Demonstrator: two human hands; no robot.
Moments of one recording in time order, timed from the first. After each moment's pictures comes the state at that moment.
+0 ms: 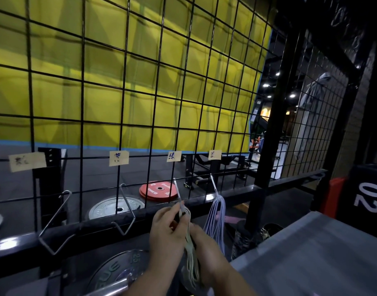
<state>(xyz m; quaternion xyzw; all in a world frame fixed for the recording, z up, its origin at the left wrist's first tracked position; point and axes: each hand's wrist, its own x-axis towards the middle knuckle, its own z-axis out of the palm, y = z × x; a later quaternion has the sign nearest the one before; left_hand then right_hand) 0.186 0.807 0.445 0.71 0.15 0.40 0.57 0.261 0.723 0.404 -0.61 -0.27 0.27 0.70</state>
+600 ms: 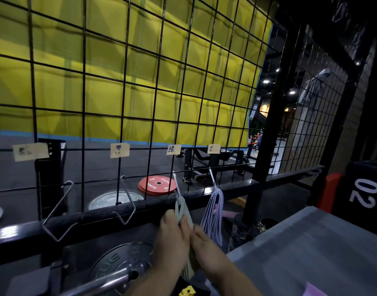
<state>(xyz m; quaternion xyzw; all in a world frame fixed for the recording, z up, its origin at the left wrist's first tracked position) 0.194 0.796 0.419 0.81 0.20 0.37 0.41 0.271 0.718 0.382 -0.75 -0.31 0.16 0.57</state>
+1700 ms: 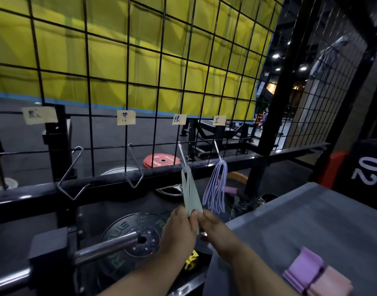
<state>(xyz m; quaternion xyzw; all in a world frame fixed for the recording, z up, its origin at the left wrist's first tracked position) 0.175 0.783 0.370 0.87 0.21 0.26 0.36 0.275 0.691 0.338 -0.74 -0.27 0.21 0.57</state>
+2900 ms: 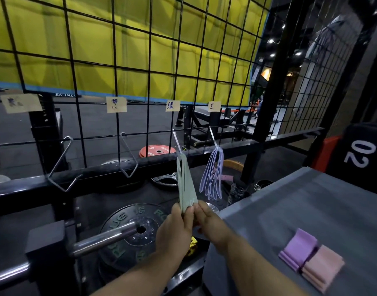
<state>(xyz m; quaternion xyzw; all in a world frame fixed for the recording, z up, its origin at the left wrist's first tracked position) 0.162 0.780 0.349 0.87 0.21 0.24 0.38 0.272 0.703 0.313 -0.75 -0.25 0.16 0.59</state>
